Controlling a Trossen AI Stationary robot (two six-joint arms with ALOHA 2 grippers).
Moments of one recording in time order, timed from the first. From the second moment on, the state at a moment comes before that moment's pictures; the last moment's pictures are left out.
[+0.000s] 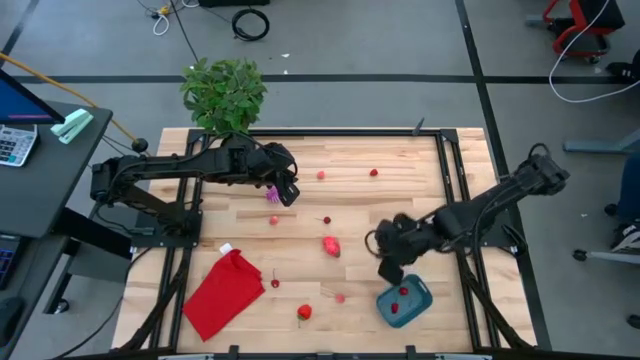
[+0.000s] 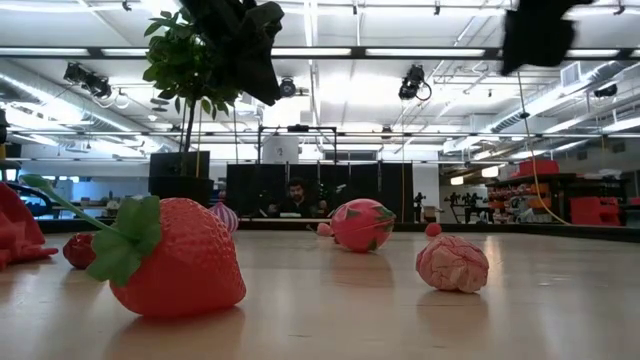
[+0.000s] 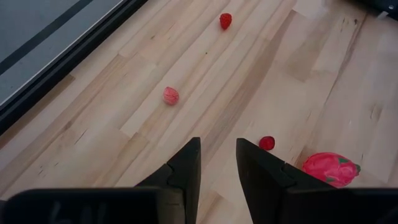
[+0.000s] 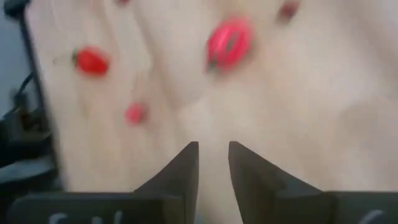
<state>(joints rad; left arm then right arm) 0.17 1.39 1.18 -0.61 -0.22 -0.38 0.43 1.33 1.07 -0.77 0.23 0.84</state>
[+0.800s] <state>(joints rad) 0.17 1.39 1.18 -0.61 -0.22 -0.38 0.09 1.20 1.07 -0.63 0.64 0.51</state>
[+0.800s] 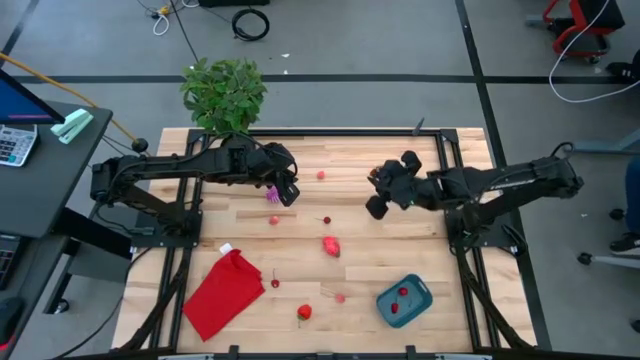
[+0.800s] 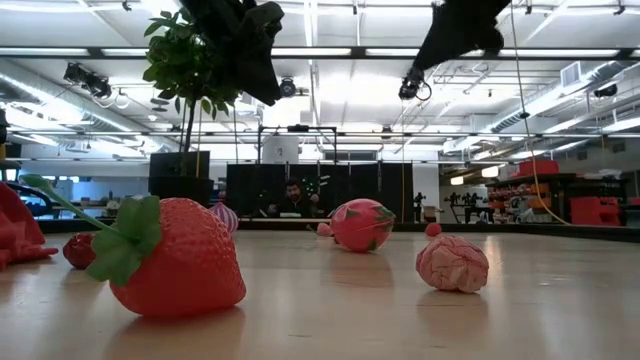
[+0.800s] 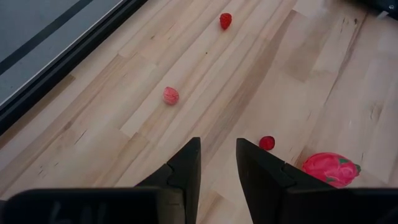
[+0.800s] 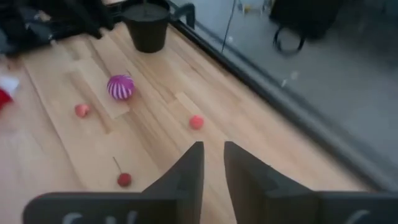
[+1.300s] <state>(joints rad) 0.17 1.39 1.18 -0.60 -0.22 -0.38 -0.09 1.24 1.07 -0.69 0.43 0.61</state>
